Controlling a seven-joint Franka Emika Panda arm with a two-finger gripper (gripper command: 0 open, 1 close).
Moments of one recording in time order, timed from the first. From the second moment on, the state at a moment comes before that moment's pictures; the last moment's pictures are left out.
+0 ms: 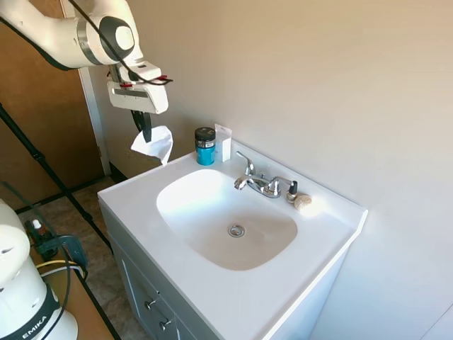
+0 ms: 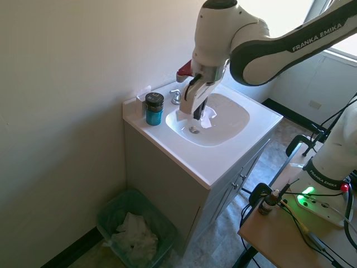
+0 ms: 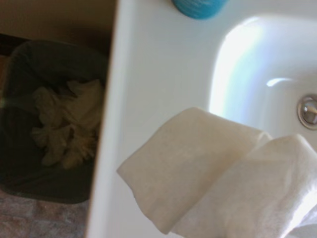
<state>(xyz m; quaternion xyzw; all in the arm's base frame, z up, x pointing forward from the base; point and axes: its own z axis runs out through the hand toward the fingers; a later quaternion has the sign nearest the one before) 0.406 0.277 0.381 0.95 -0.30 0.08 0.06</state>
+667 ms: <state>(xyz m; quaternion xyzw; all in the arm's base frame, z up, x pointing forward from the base) 0.423 0.429 0.279 0.97 -0.20 0.04 0.10</state>
